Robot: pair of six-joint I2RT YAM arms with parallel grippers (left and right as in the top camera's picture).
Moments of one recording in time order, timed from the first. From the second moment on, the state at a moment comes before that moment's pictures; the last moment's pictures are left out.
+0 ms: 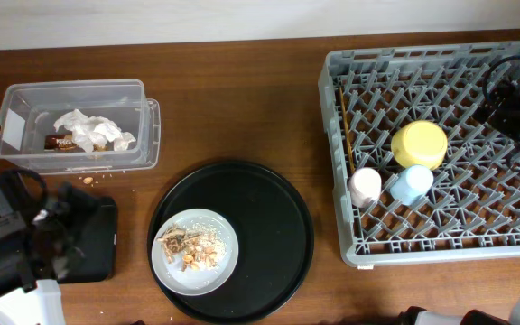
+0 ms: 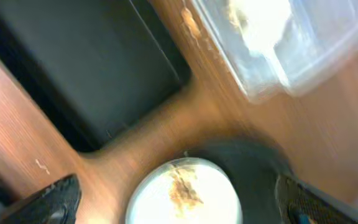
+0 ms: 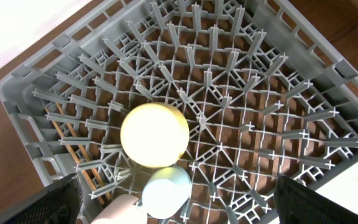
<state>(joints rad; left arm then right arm) 0.44 1.04 1.18 -1.25 0.09 -0.63 -0.40 1.47 1.76 -1.24 0.00 0.25</state>
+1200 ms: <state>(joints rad) -0.73 1.88 1.18 -1.04 -0.08 -0.95 -0.40 1.47 1.76 -1.24 0.00 0.25</state>
